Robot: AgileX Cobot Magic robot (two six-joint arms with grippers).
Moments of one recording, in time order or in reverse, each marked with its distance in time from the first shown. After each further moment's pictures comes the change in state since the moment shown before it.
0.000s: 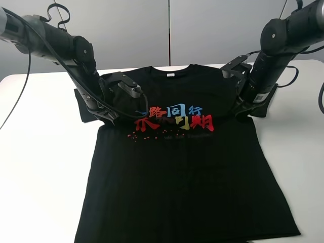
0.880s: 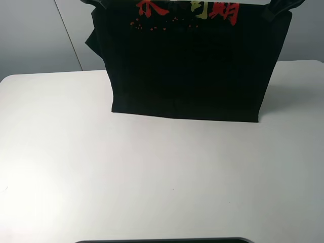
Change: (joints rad) left arm 0.000 -0.300 -0.429 0.133 0.121 -0.084; right arm 0.001 -0.342 -0.335 -0.284 0.220 0.059
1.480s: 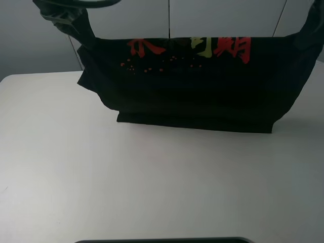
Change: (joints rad) left arm 0.000 -0.139 0.205 -0.178 0.325 0.123; right arm 0.000 -0.287 0.232 0.274 0.280 -0.239
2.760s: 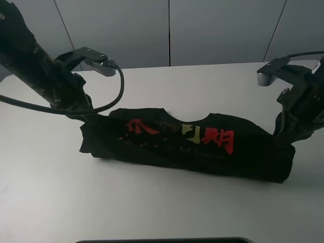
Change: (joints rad) left arm -0.002 -0.079 0.613 -0.120 -0.473 -0.077; right arm 0.000 0.106 0.453 0.133 -0.215 0.072
